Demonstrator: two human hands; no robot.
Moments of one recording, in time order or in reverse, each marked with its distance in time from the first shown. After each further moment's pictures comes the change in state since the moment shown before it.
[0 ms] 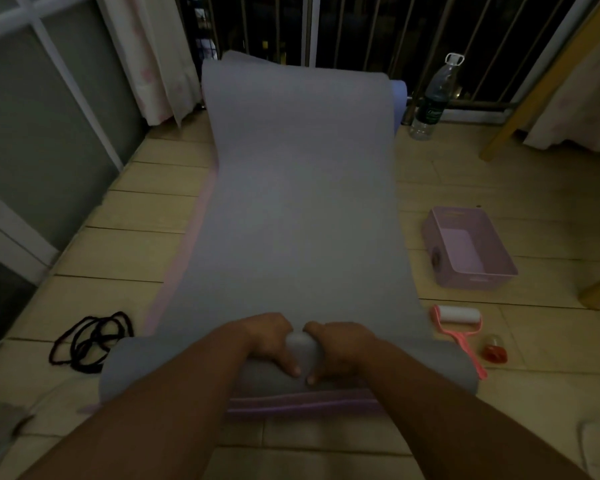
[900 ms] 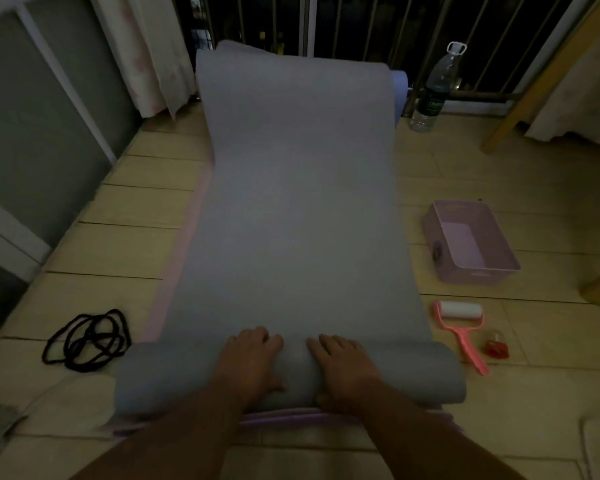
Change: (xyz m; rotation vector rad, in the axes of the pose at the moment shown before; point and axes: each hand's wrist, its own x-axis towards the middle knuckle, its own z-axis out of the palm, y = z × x) left_hand 0.001 -0.030 0.082 0.275 0.423 -0.075; right_hand 0.004 0.011 0.079 -0.110 0.154 0.020
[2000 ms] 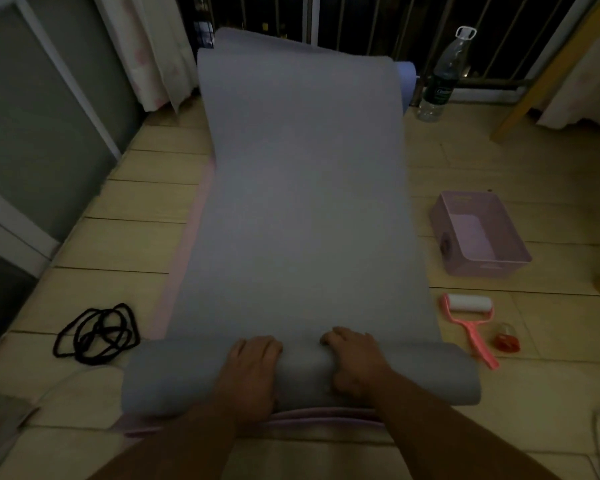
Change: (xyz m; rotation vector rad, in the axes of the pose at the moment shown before) left_hand -0.026 -0.008 0.036 -0.040 0.120 0.138; right_hand 0.009 0.012 0.000 0.229 -0.072 0.151
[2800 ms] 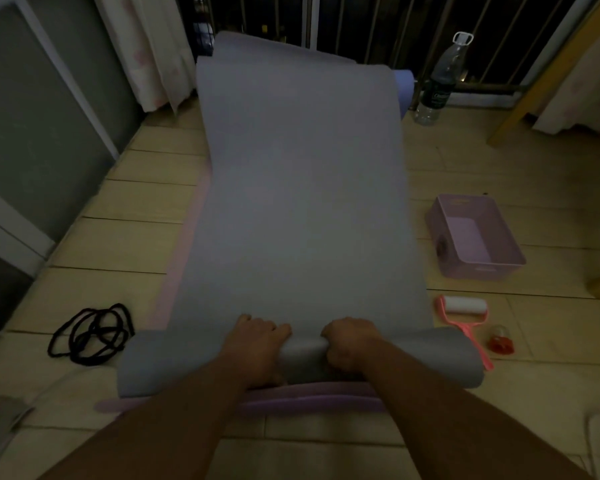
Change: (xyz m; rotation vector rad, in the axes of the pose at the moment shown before) left_hand 0.040 0.004 -0.056 0.158 -0.217 -0.021; right_hand 0.006 -0.018 -0.051 -0.135 -0.073 0.019
